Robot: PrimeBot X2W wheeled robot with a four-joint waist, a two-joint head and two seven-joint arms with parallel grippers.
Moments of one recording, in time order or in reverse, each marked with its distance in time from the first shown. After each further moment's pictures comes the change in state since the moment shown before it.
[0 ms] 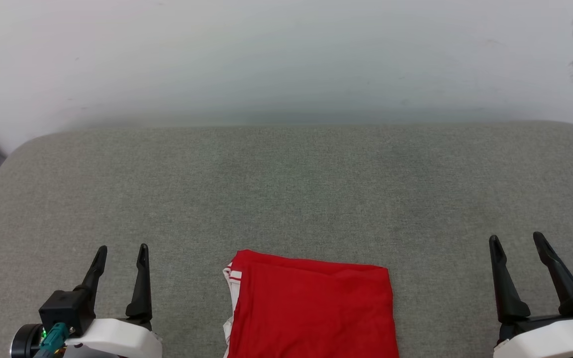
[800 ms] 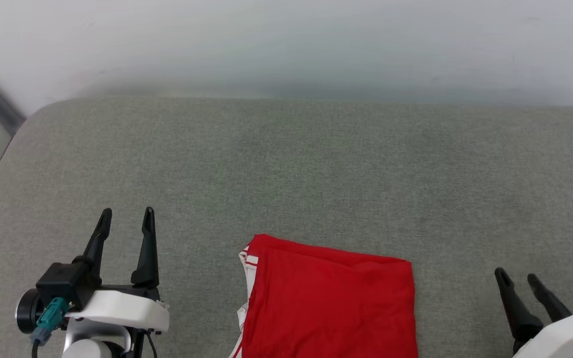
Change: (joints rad) left arm -0.076 -0.089 0.082 -0.010 0.072 -0.090 0.000; right arm -0.018 -0.012 -0.096 0.128 0.293 0.000 0.242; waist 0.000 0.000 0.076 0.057
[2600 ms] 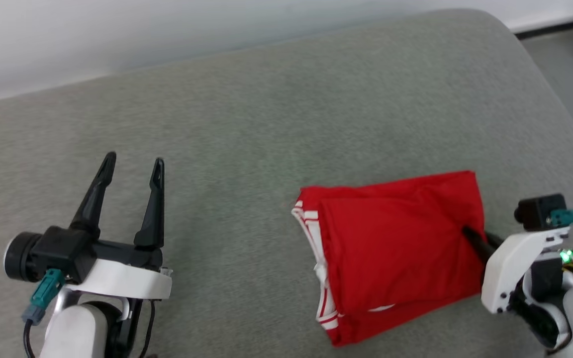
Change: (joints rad) left arm -0.095 -0.075 0.089 -0.106 0.184 -0.157 0.029; right arm -0.358 -0.212 0.284 0.336 -0.009 0.000 0.170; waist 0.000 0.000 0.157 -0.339
